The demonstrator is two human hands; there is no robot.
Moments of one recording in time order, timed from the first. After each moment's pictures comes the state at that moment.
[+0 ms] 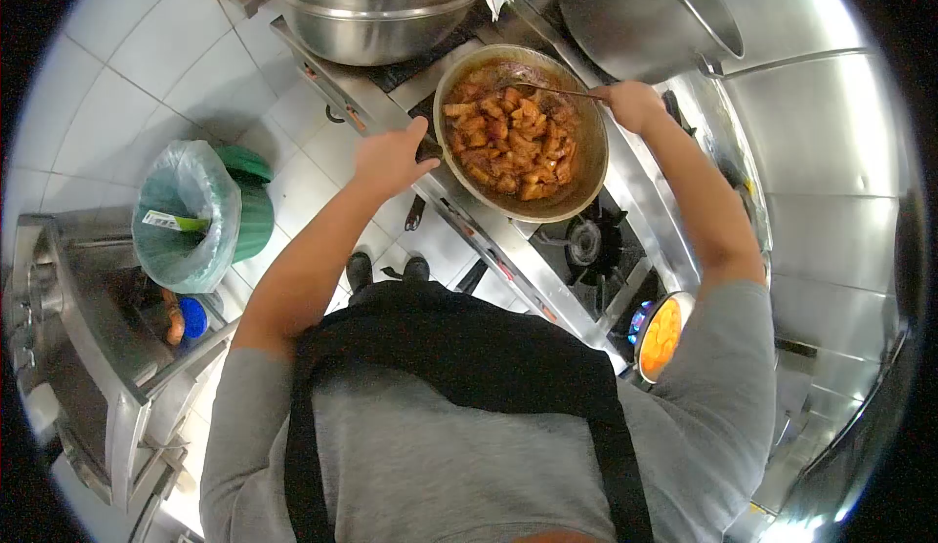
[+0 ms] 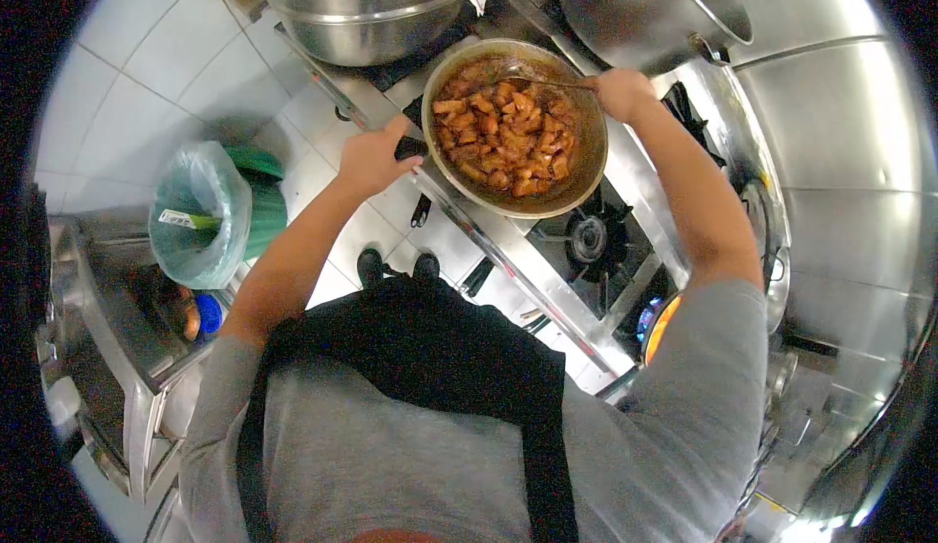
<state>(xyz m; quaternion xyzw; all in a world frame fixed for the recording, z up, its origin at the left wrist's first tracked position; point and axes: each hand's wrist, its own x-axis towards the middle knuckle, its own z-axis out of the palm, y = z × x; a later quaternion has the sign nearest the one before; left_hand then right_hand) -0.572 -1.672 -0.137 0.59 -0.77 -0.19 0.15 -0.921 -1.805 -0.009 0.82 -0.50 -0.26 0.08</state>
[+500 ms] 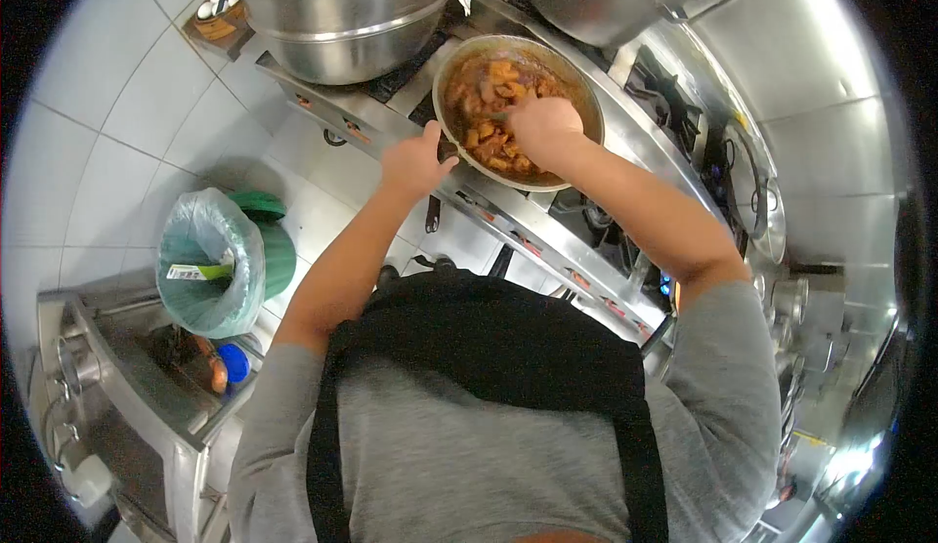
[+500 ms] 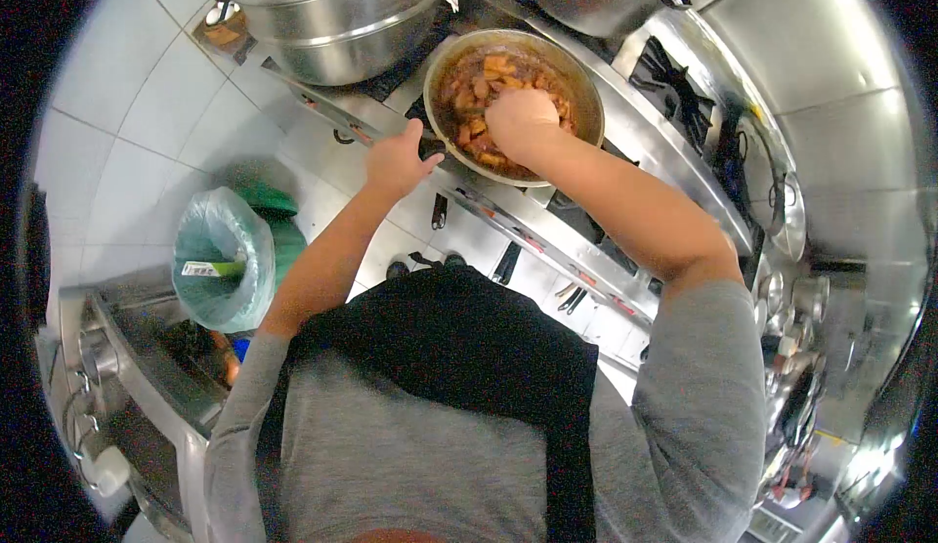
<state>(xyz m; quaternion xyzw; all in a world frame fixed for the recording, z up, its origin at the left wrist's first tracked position) -0.575 -1.660 -0.137 0.55 -0.79 -0.17 0.20 -0.763 -1.674 -0.022 0.80 -0.54 -0.25 0.09</state>
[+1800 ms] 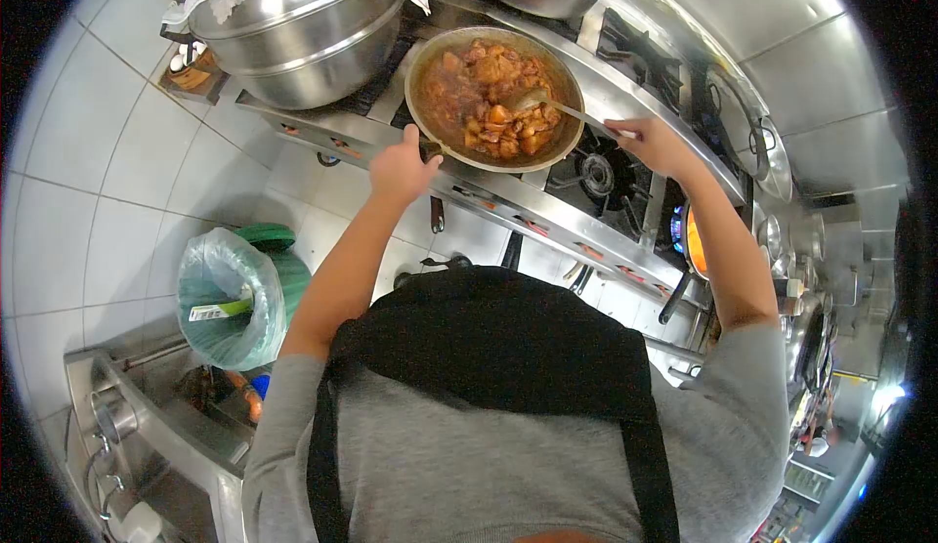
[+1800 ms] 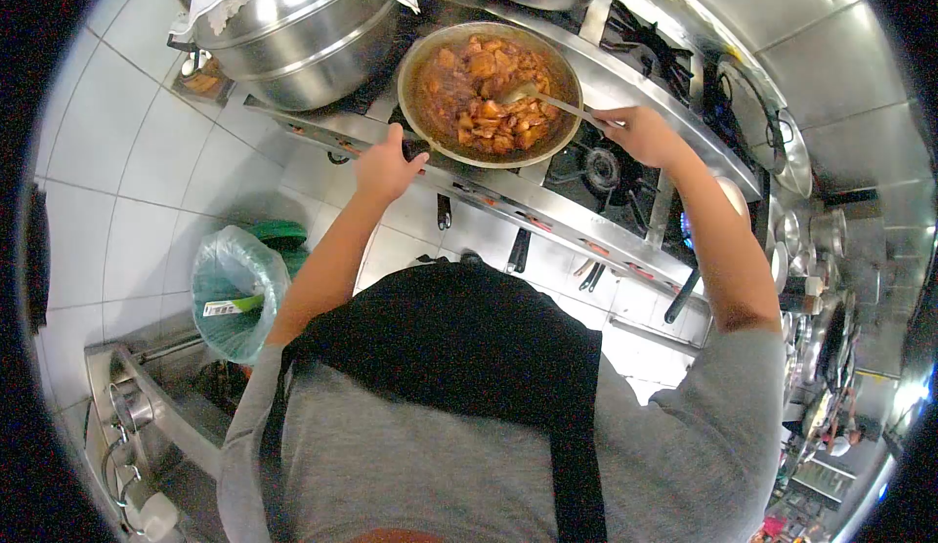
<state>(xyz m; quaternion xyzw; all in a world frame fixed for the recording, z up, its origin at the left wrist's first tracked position) -0.578 -1.656 -0.137 0.56 -0.78 -0.20 0.17 -0.923 -1.575 0.032 0.66 -0.73 -0.02 -0.18</state>
